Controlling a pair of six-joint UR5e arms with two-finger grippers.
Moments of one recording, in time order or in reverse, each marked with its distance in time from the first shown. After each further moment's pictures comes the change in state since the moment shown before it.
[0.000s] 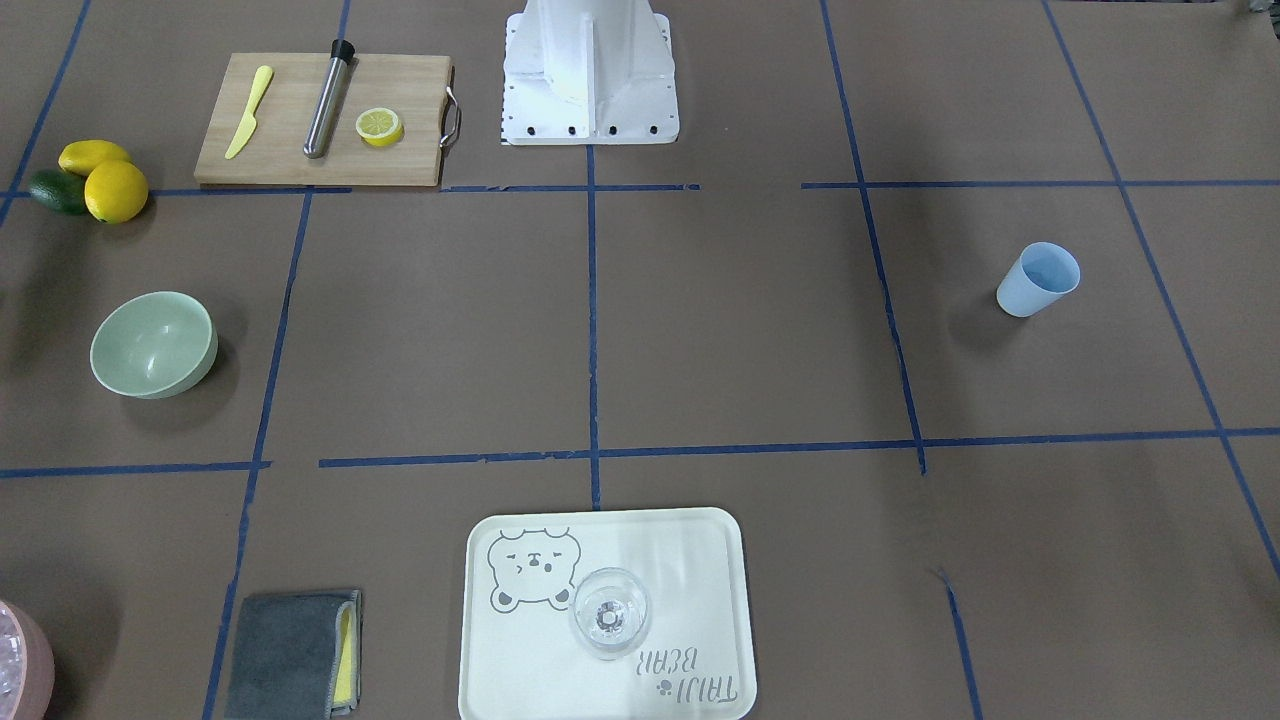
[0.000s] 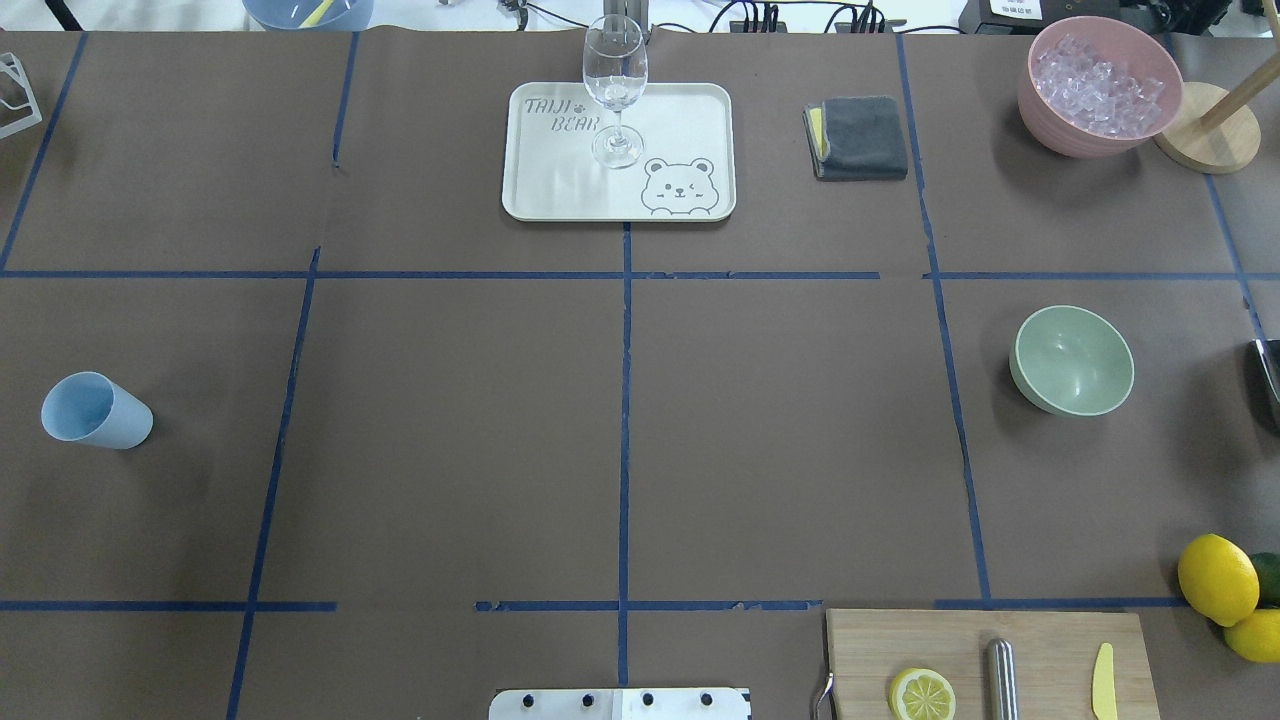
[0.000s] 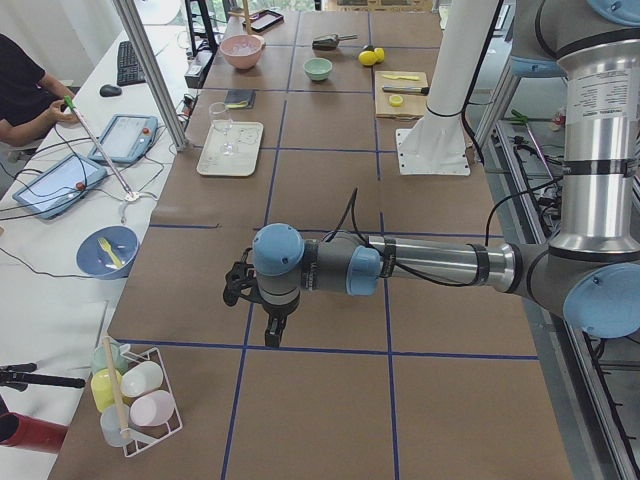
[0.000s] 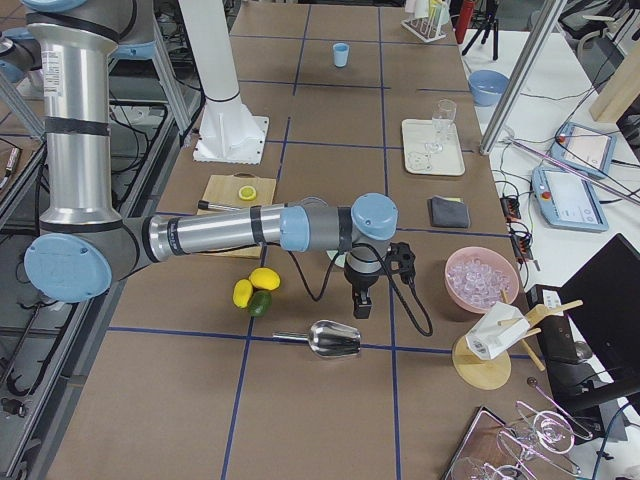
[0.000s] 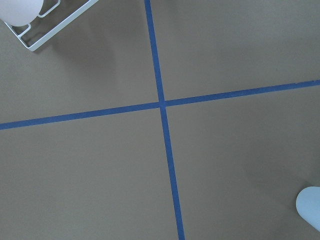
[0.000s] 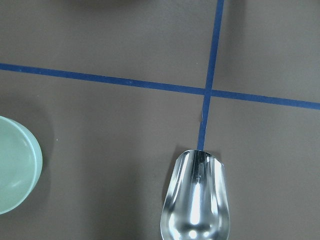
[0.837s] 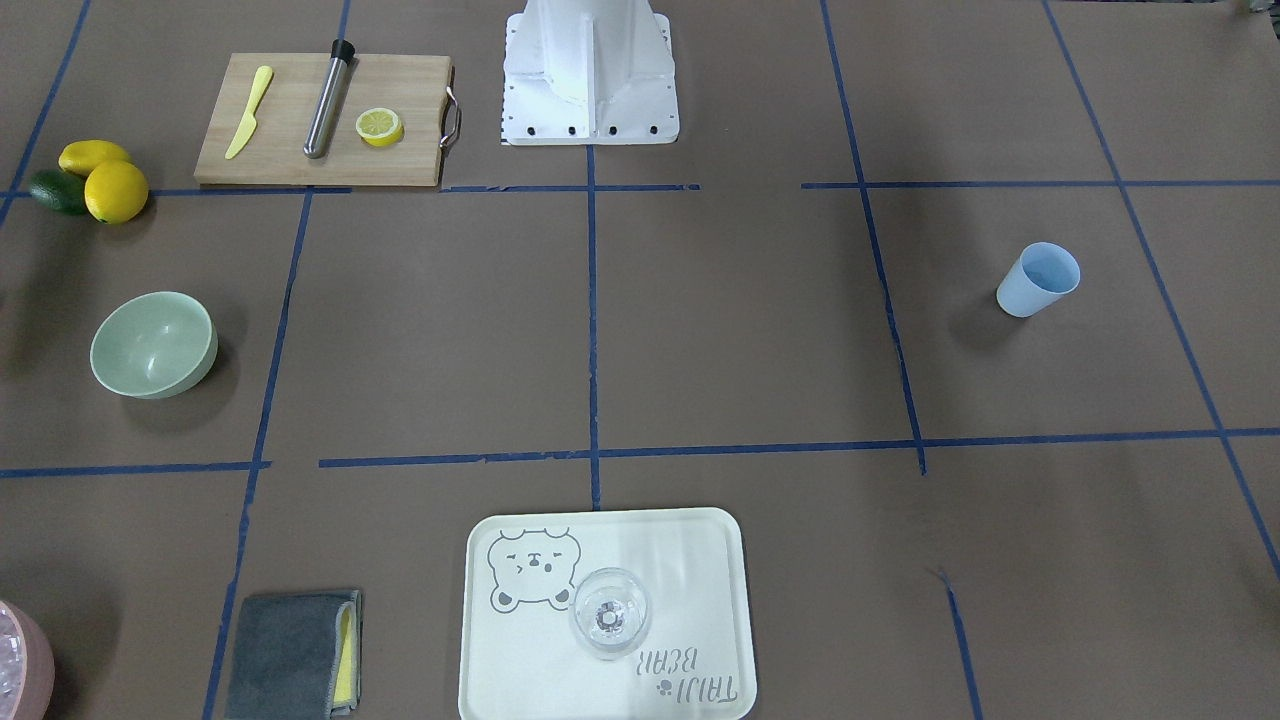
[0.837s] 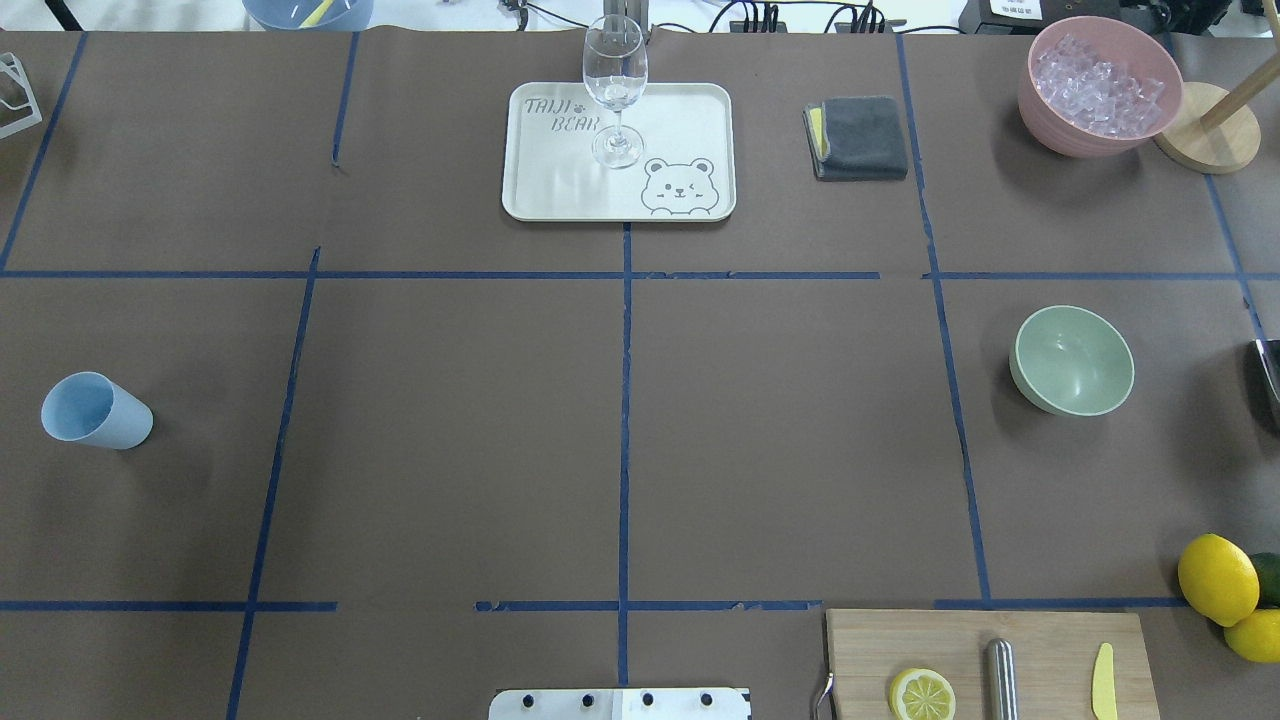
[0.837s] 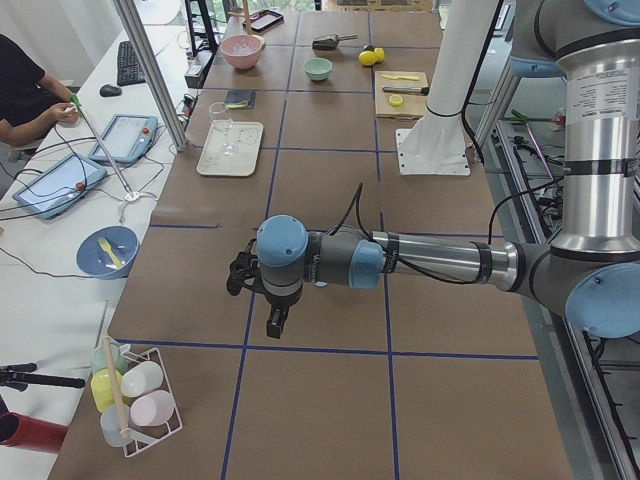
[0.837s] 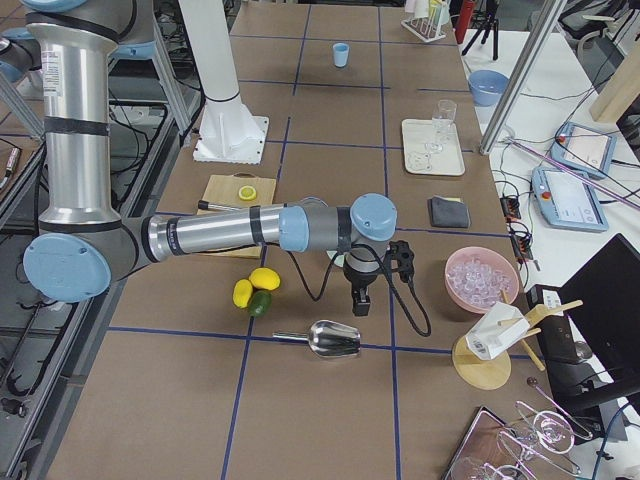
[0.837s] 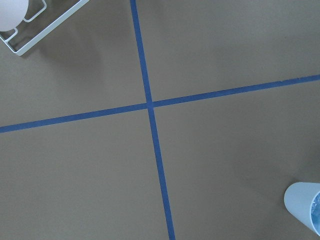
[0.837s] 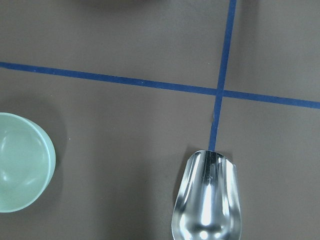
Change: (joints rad) left arm 0.021 0.013 -0.036 -0.018 -0.031 0.003; right arm -0.003 -0.002 0.005 0.003 0.031 -0.004
